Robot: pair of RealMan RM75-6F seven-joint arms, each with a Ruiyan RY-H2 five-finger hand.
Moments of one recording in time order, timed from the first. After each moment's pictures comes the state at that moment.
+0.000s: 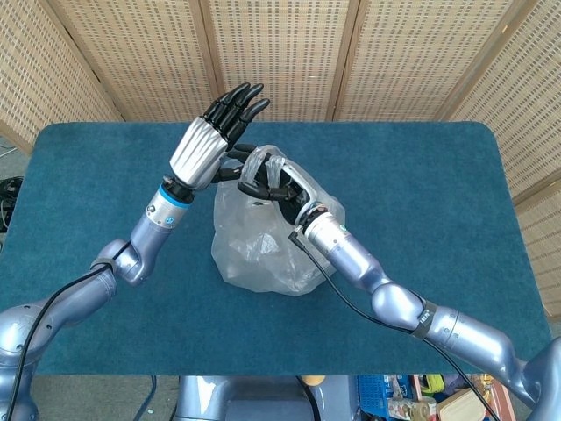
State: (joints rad) left arm -1.12 -1.68 -0.28 -0.78 1.53 1.41 -0.40; right arm 0.85 -1.59 0.91 -1.57 -0.74 0.37 0.95
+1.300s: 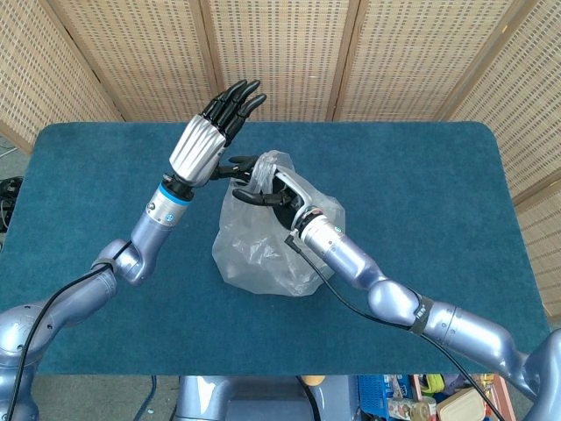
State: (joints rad) left arm -1.12 -1.68 -0.29 -0.77 1.50 1.38 -0.42; right arm 0.90 -1.56 0.84 -1.55 -0.66 0.35 0.95
